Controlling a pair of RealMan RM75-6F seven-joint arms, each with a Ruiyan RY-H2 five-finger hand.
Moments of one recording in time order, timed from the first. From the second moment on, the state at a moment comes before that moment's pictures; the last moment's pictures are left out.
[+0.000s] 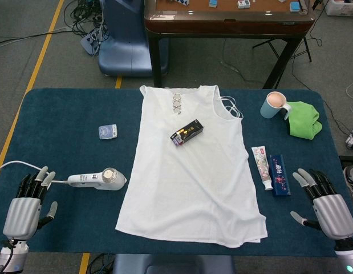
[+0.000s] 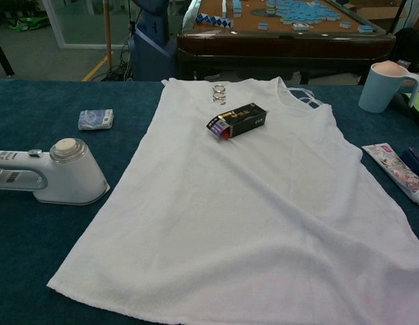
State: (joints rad) left arm -0.08 -1.23 -0.04 -1.69 1.59 1.57 0.23; right arm 0.05 -1.09 -0.02 -1.54 -1.70 1.57 0.06
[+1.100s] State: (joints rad) left arm -0.10 -1.23 -0.04 -1.70 1.56 1.52 0.24; right arm 0.06 -1.03 0.00 -1.63 -1.67 1.56 0.01
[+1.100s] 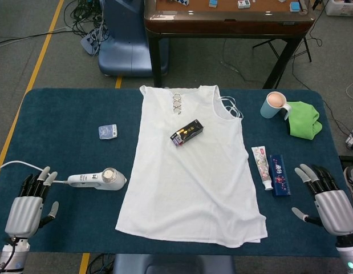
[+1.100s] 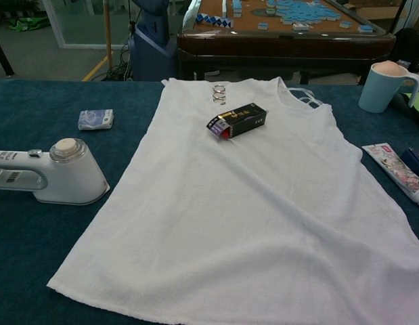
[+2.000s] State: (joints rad) left arm -0.30 -1.38 -0.12 -1.66 1.40 1.26 0.41; right arm 0.05 -0.95 0.06 -1.72 -1.64 1.61 -0.05
